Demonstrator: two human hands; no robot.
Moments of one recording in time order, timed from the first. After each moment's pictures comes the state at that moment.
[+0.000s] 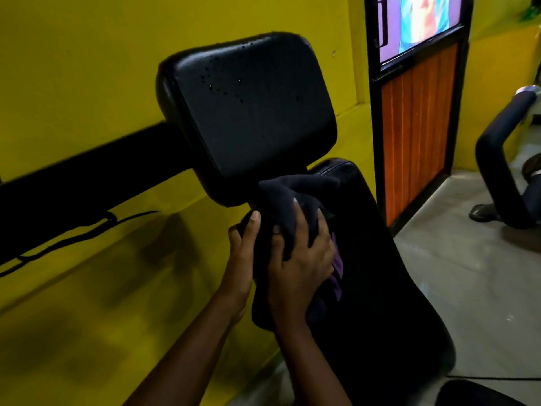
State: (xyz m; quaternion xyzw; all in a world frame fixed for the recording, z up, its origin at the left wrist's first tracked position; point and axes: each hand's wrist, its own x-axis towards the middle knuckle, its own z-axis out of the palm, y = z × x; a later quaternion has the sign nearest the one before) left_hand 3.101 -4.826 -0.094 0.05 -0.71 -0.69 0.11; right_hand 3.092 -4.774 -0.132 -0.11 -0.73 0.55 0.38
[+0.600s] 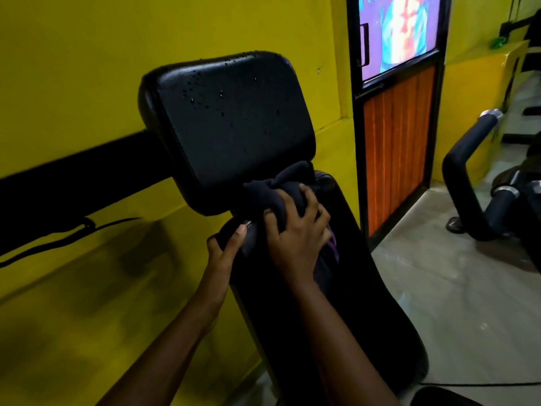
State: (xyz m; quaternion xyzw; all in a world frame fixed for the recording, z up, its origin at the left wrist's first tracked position) left_hand 3.108 -4.815 -0.084 0.08 -0.72 -0.68 0.11; right_hand 3.041 -4.728 -0.124 -0.04 -0.81 0.46 0.35
